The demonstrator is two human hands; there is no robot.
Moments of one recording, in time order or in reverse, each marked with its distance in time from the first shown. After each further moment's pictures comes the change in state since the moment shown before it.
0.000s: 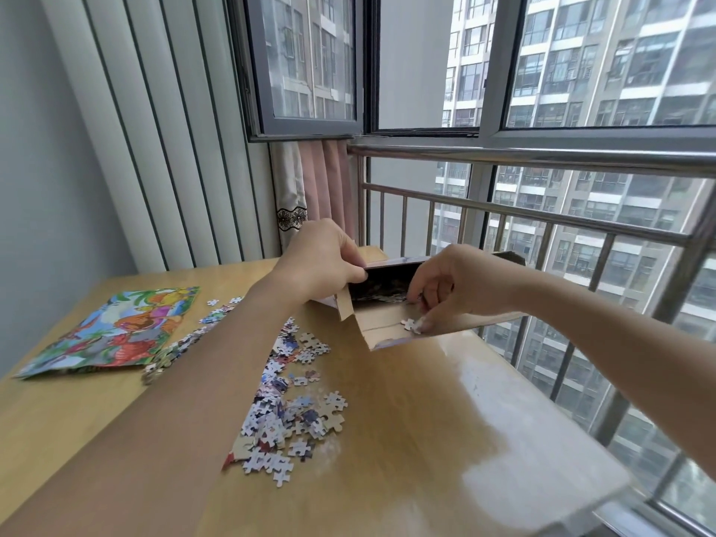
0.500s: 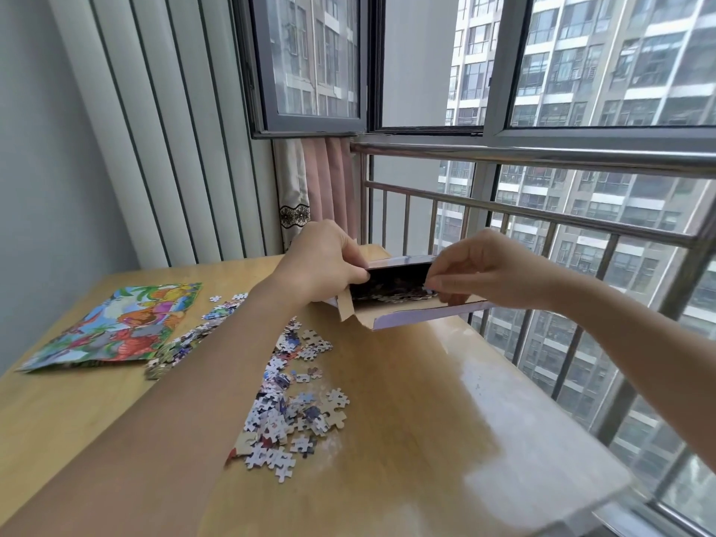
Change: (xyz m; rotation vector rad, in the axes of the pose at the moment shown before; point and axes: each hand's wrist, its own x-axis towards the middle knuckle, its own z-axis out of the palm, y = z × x) left_hand -0.003 -0.005 0.002 -0.002 0.004 -0.004; right_hand -0.020 0.001 -0.011 0.260 0.107 -0.079
